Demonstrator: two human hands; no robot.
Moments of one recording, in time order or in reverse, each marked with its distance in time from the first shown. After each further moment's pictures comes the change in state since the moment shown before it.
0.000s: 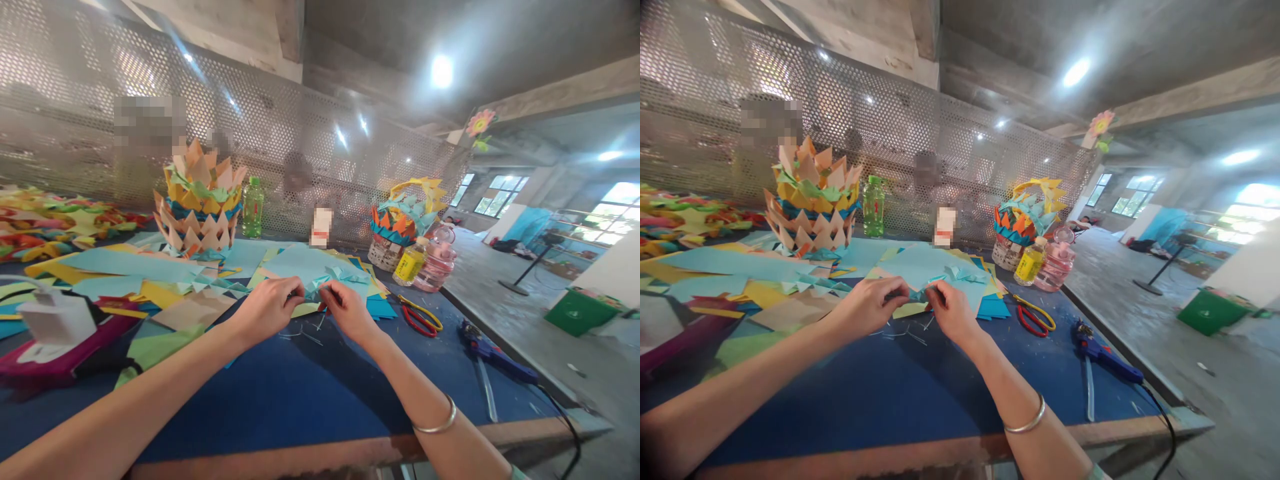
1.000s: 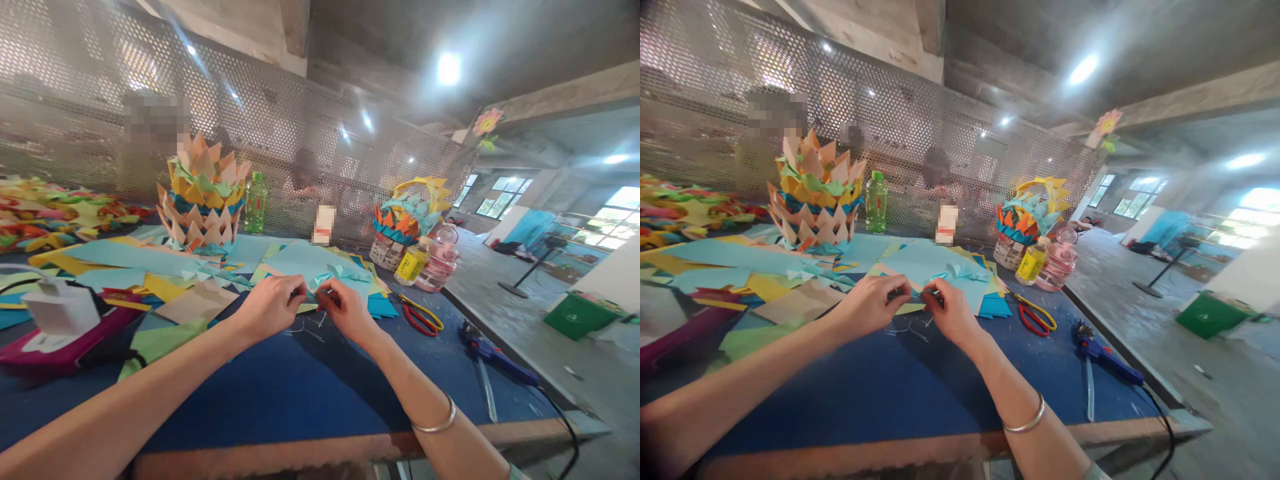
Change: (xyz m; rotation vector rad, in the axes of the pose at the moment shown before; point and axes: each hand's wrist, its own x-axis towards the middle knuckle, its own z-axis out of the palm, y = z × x) left_hand -0.001 0.007 -0.001 0.016 -0.018 -0.045; right_hand -0.002 -0.002 0.004 0.044 -0.035 0.002
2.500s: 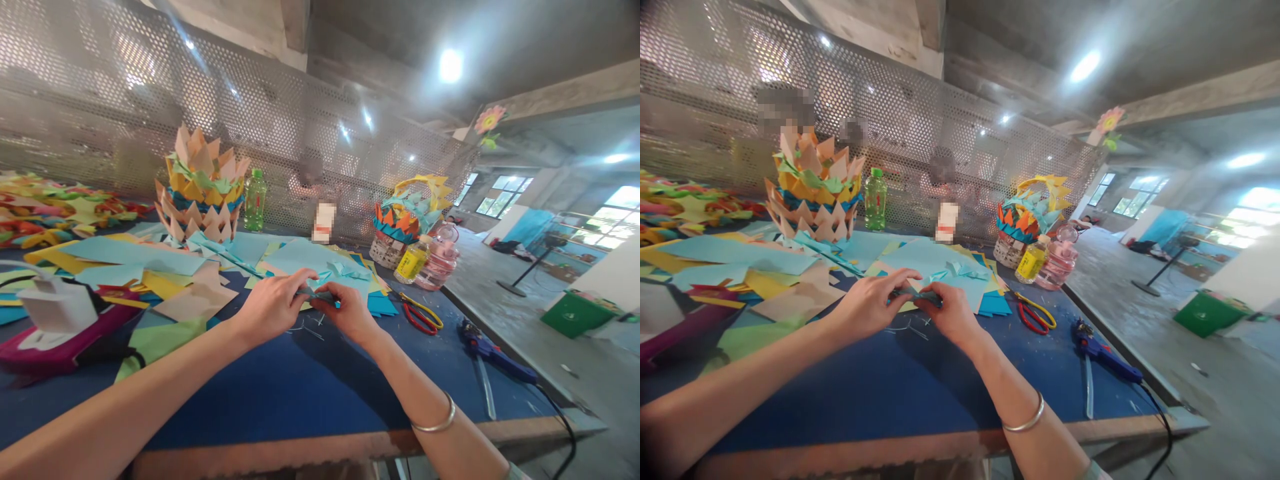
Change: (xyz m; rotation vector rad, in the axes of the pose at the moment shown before) left_hand -0.005 0.006 0.001 0.047 0.006 -0.008; right_hand 0.000 -0.001 0.002 -0.156 0.067 -0.050
